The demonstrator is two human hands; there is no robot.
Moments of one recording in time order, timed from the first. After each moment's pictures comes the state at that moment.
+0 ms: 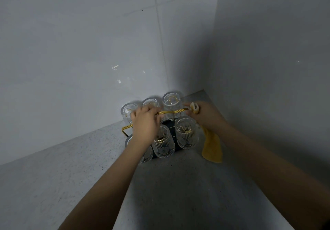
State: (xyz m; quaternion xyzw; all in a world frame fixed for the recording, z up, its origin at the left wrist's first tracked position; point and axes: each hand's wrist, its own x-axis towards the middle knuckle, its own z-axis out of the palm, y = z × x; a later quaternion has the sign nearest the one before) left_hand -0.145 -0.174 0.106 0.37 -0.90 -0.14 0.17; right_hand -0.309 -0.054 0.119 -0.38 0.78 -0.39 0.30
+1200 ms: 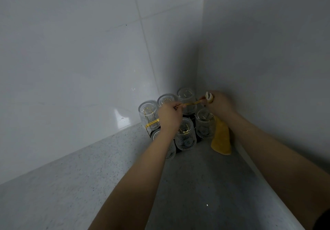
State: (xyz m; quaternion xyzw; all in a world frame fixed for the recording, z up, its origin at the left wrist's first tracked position) left_hand -0.264 -0.160 0.109 0.39 -0.81 -0.37 0.24; right_hand -0.401 -0.067 0.108 -0.31 0.88 -0.32 0.16
